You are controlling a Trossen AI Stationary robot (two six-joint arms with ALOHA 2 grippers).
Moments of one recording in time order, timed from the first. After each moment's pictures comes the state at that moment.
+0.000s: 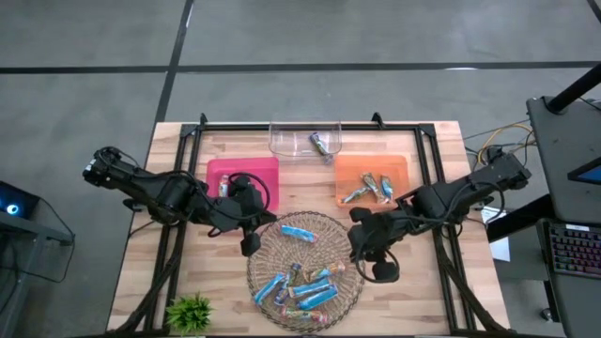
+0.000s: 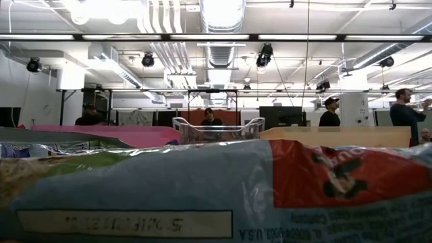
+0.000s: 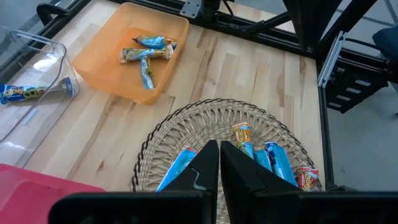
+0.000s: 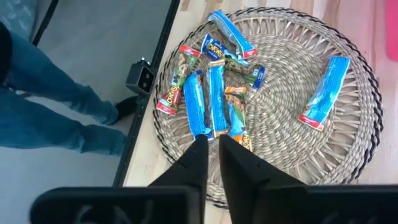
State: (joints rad) left arm -0.40 1.31 1.45 -0.81 -0.41 -0.54; right arm 0.42 1.46 1.45 -0.86 -0.11 0.31
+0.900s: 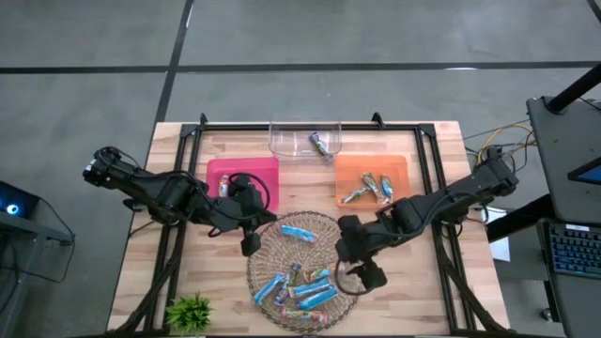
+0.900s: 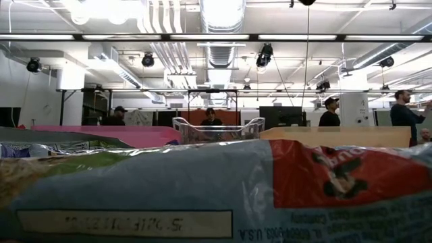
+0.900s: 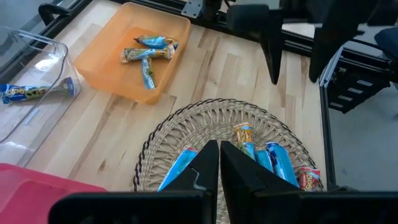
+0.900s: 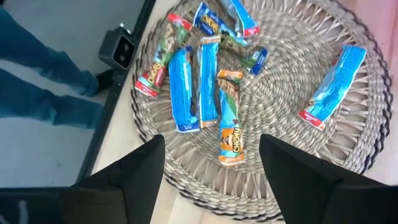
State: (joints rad) left arm -0.40 1.31 1.45 -0.81 -0.41 -0.54; right arm 0.42 1.59 1.45 -0.86 -0.10 0.20
